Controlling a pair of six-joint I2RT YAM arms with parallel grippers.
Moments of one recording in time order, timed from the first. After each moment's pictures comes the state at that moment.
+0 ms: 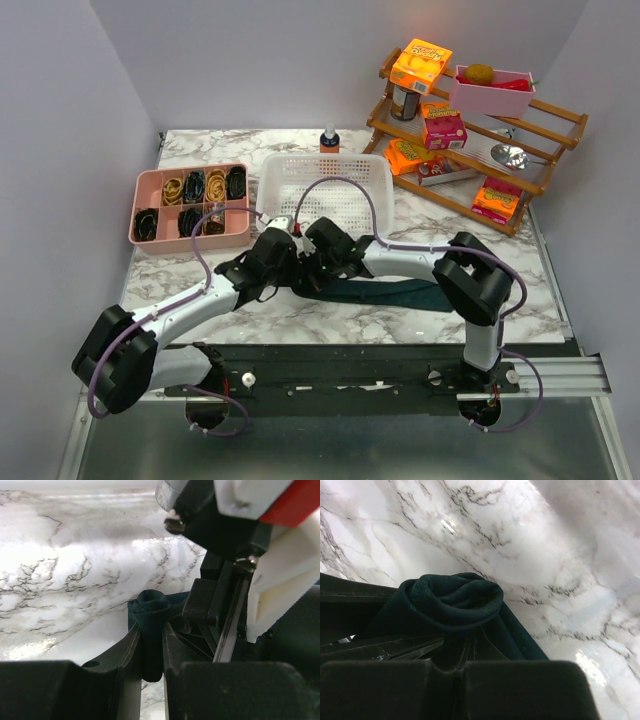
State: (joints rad) left arm -0.68 1.20 0.61 -0.17 -0.09 -0.62; right arm 0.93 1.92 1.19 -0.18 -0.21 0.29
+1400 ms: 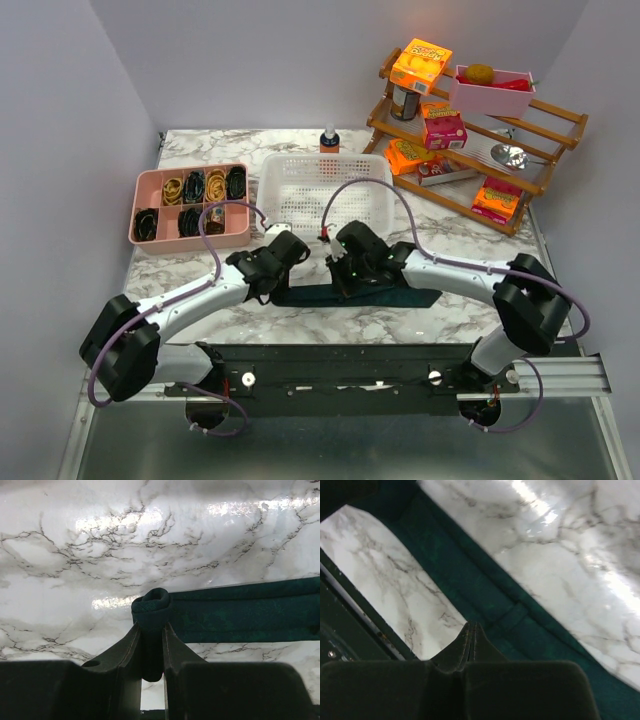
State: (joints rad) left arm -0.77 1.27 0.77 -0.60 -0.37 -0.62; right arm 0.88 1.57 0.96 -0.28 -0.18 0.23
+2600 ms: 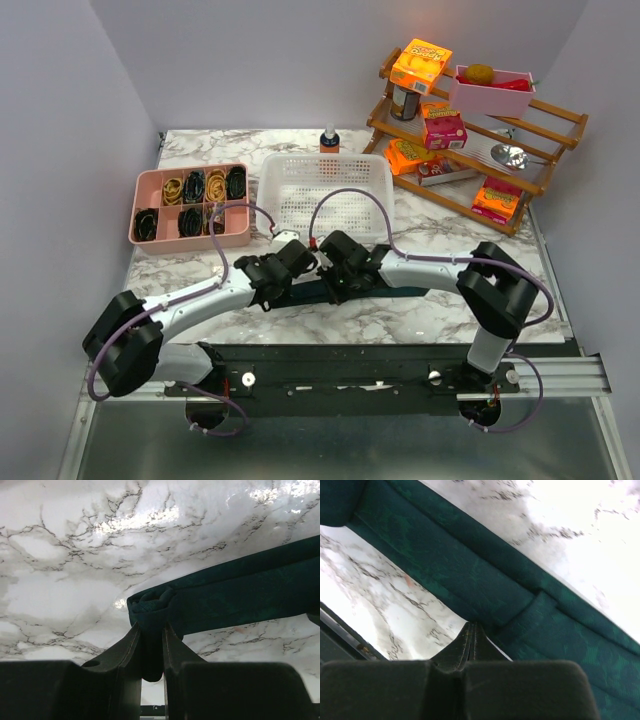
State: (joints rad) left arm -0.84 1.27 0.74 -0.62 -0.42 -0.59; right arm 0.95 1.77 1.03 -0.30 -0.12 0.27
